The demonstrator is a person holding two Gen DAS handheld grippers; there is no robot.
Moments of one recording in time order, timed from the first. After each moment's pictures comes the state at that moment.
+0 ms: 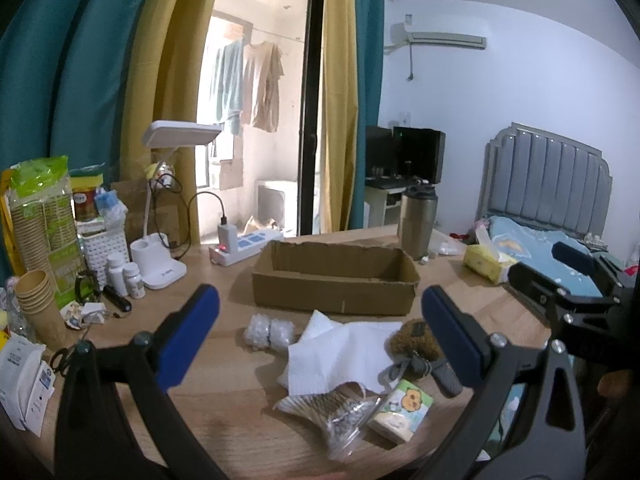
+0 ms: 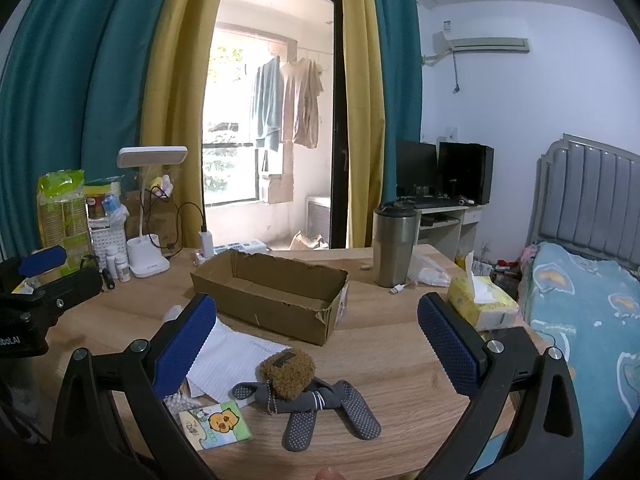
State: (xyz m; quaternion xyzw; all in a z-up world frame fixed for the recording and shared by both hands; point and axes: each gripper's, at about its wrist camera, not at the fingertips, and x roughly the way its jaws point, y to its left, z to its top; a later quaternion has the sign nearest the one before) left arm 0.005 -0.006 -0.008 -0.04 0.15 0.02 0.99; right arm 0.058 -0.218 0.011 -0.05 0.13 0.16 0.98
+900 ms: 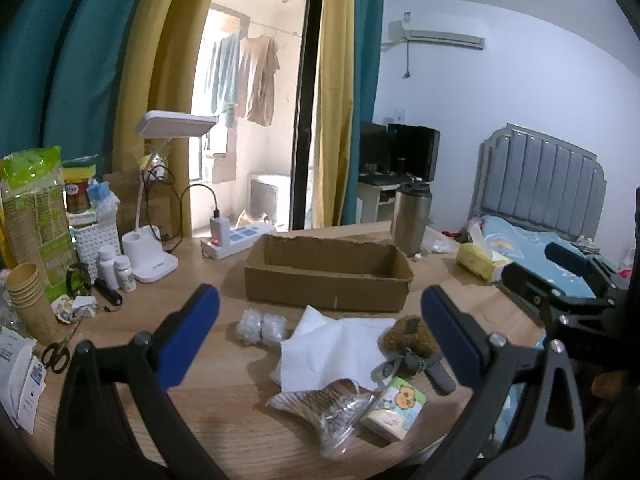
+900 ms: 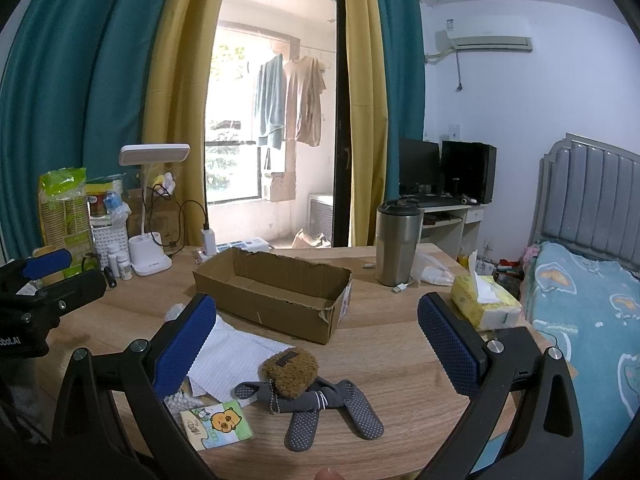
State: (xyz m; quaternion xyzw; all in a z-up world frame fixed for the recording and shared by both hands) left arm 0.008 -0.002 -0.010 -0.05 0.16 0.01 0.99; right arm 0.058 -0.216 0.009 -0.06 0.14 0.16 0.98
